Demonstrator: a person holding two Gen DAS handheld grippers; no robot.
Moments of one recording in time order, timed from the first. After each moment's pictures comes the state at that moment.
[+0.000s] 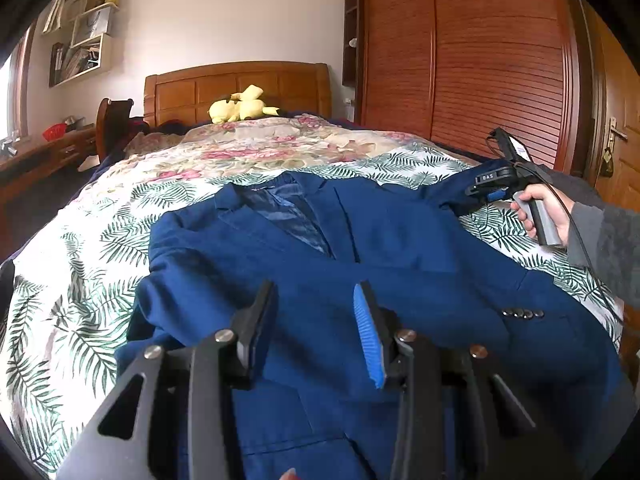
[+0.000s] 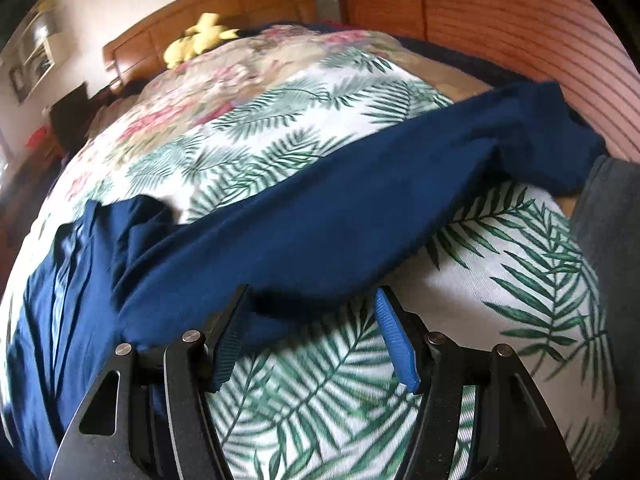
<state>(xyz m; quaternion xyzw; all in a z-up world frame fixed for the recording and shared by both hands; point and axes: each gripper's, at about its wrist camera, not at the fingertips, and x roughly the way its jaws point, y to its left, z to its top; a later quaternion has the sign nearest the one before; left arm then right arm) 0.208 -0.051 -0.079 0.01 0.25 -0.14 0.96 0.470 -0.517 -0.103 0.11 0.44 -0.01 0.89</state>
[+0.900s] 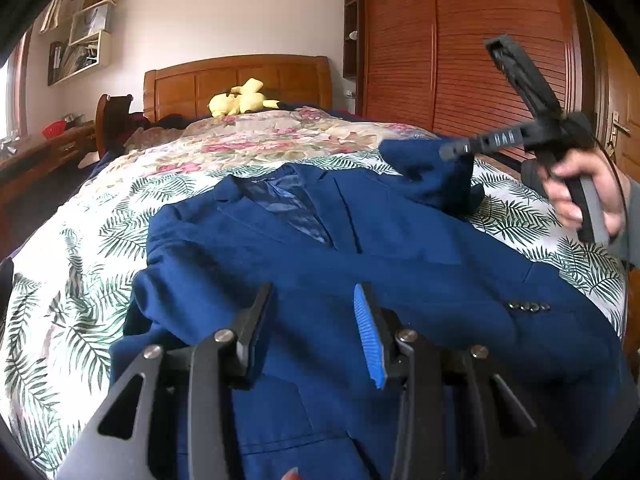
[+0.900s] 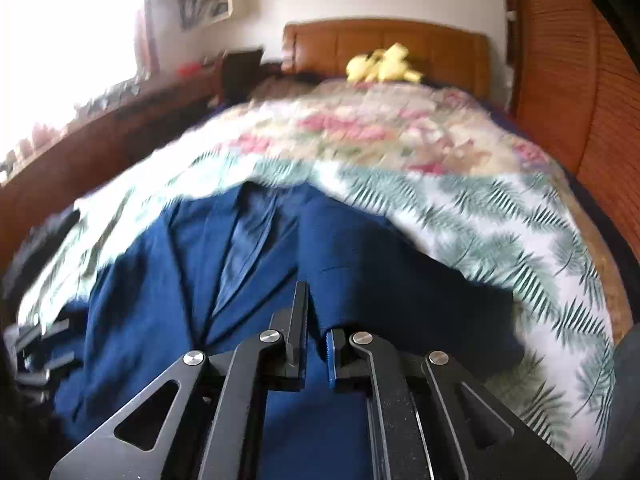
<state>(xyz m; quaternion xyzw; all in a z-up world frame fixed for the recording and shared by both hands) 0.211 -0.054 -0.084 0.02 0.26 -0.14 0.96 0.369 -0.318 -0.015 -0.07 0.37 0.23 0.90</state>
